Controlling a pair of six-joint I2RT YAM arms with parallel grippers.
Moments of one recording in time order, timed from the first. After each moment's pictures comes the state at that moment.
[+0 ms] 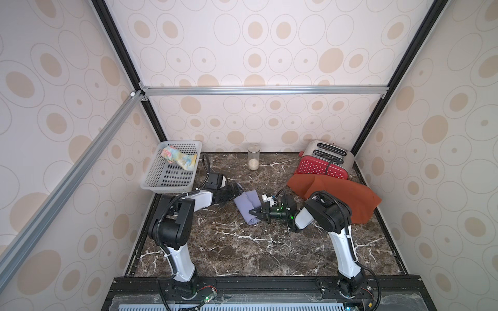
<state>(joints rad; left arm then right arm) -0.22 1.83 0.99 -0.01 0.40 -0.74 0.61 2.24 0.84 1.18 -0.87 1.52</state>
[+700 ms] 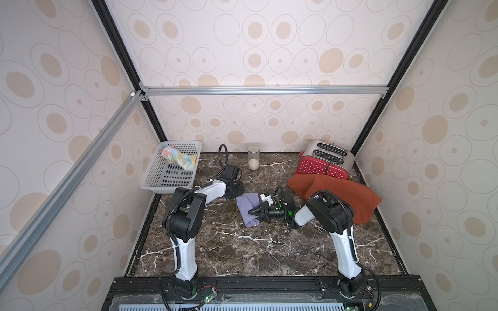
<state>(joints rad) -0.38 1.96 1.31 -0.41 0.03 -0.59 0.60 2.17 0.88 0.88 -0.88 1.32</state>
